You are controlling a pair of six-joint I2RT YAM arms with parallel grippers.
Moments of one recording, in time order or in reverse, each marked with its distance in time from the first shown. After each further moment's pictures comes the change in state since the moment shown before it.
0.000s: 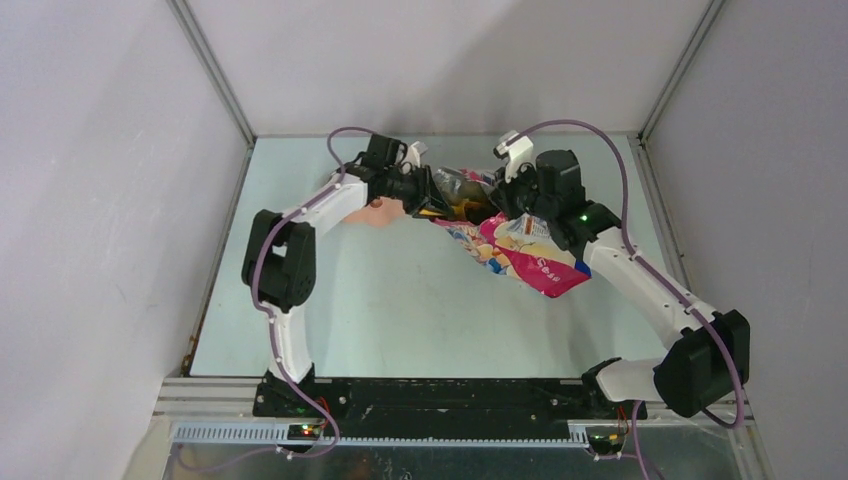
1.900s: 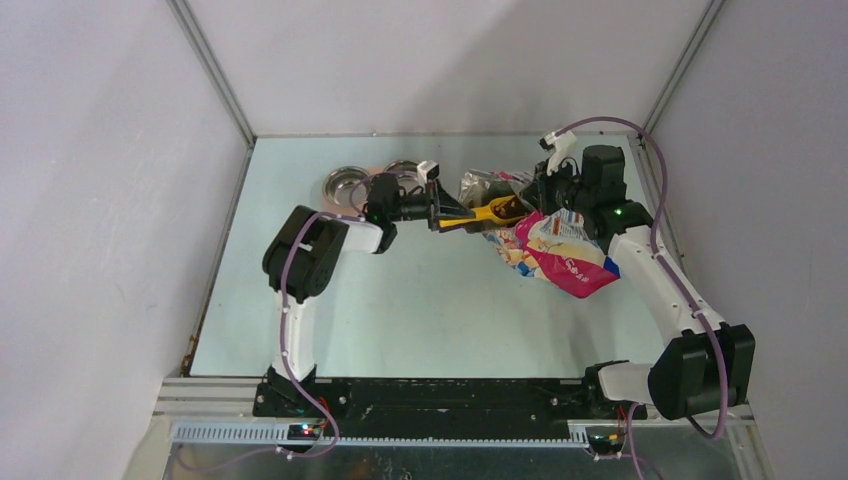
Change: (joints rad) left arm -0.081 0.152 -0.378 1.401 0.238 -0.959; right arm -0.259 -0.029 -0.036 -0.045 -0.234 0.025
